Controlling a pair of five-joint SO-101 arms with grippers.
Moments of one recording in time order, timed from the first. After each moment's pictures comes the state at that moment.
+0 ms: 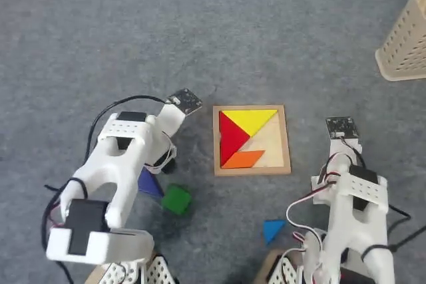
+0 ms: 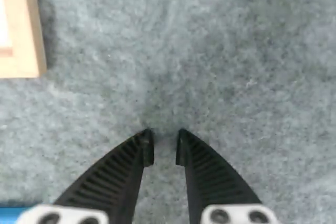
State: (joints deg) left arm -1.2 -2.9 46.1 59.2 -32.7; right arm 17.1 -34.0 71.5 51.8 21.7
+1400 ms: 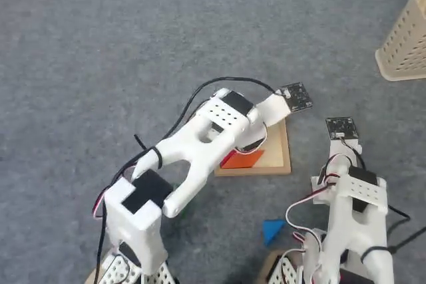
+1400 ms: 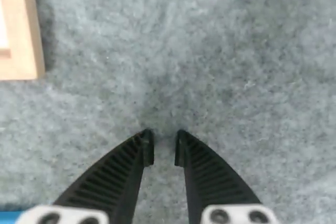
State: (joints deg) left arm 32.2 18.3 8.0 66.0 -23.7; right arm 17.1 -34.5 72.4 50.5 21.7
